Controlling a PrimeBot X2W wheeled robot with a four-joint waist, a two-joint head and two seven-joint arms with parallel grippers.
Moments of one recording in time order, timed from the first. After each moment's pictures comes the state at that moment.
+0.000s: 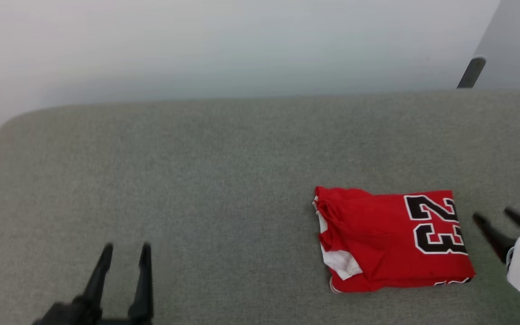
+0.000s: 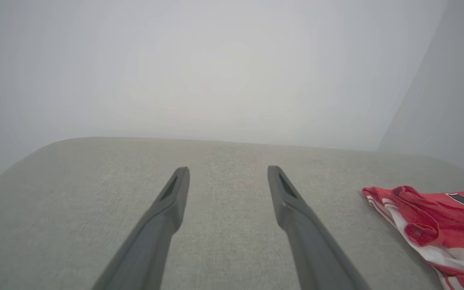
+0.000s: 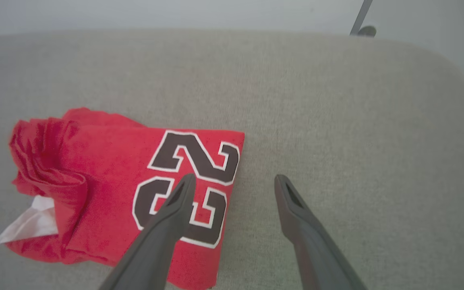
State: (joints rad) left arm 0.13 0.12 0.03 -0.03 -0.24 -0.11 -0.26; right arm -0.24 -0.55 0.14 0.17 0.64 0.13 0.43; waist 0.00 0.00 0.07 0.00
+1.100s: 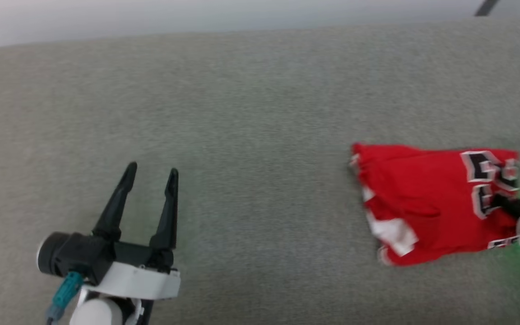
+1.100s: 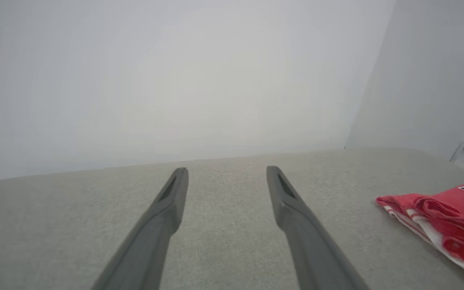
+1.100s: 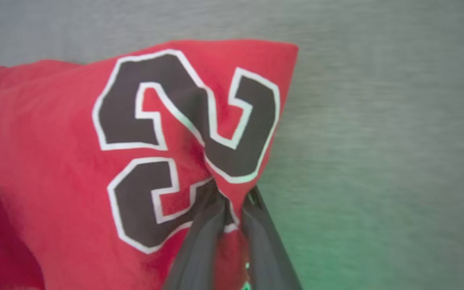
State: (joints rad) left arm -0.13 0.15 -0.07 -0.03 -0.19 -0.13 -0.26; right arm -0.44 -0.54 0.15 0.38 0.79 0.13 0.63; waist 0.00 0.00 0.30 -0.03
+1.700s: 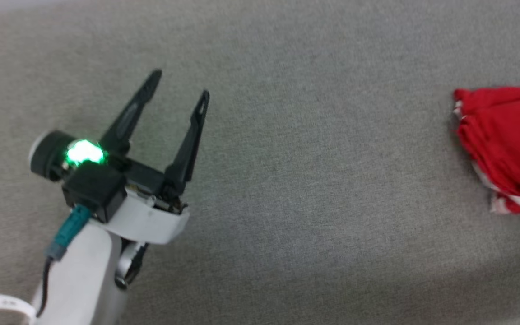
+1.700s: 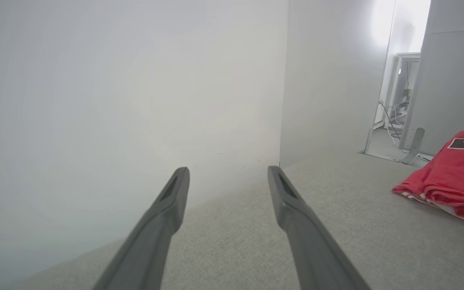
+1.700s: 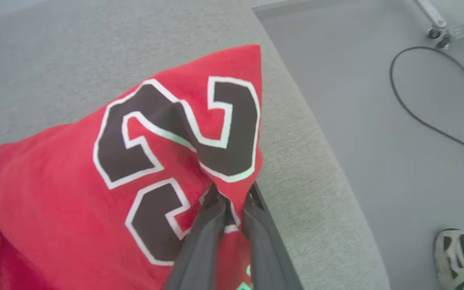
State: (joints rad) left arm -0.45 0.30 -0.25 -0.04 -0.18 -0.13 -0.26; right arm -0.60 -0.68 -0.02 0.56 0.72 0.13 0.43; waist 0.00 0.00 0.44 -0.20
